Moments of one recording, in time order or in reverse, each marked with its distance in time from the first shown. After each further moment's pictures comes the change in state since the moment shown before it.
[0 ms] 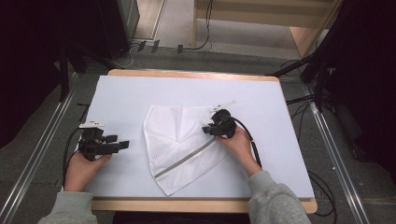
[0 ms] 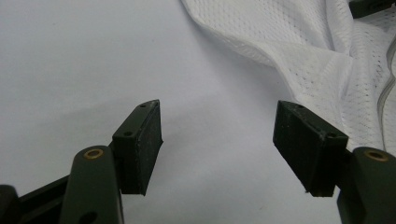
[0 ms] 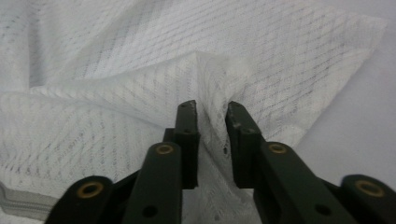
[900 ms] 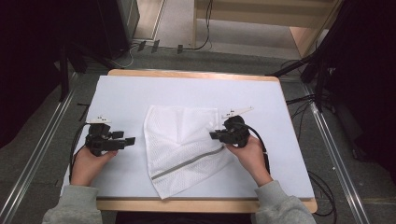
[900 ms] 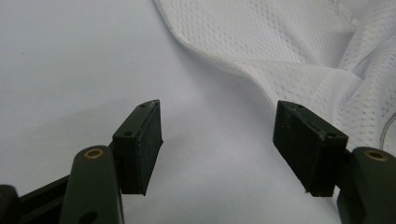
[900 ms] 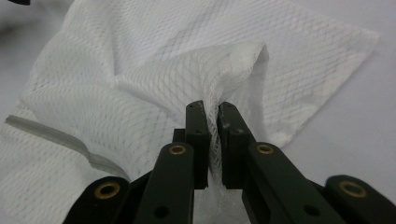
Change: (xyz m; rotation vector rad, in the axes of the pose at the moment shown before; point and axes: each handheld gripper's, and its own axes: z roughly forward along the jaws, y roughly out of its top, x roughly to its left) left arm -0.008 0.015 0.013 -0.002 -0.033 0.038; right arm 0.026 -0.023 -0.063 -0.064 0.055 0.050
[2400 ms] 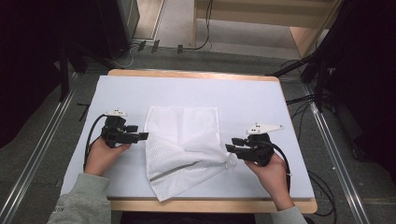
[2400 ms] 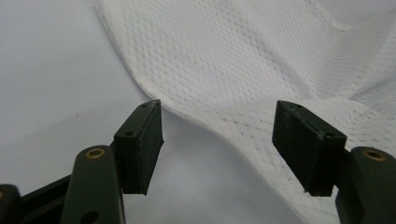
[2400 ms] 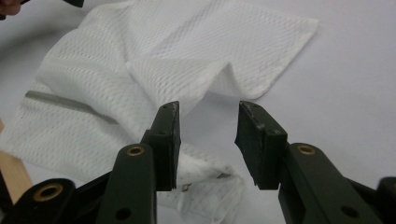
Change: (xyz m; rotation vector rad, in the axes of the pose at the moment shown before) left arm -0.014 0.026 0.029 0.038 -0.061 0.062; right arm 0.006 -0.047 -0.062 -0.127 -0.061 -0.004
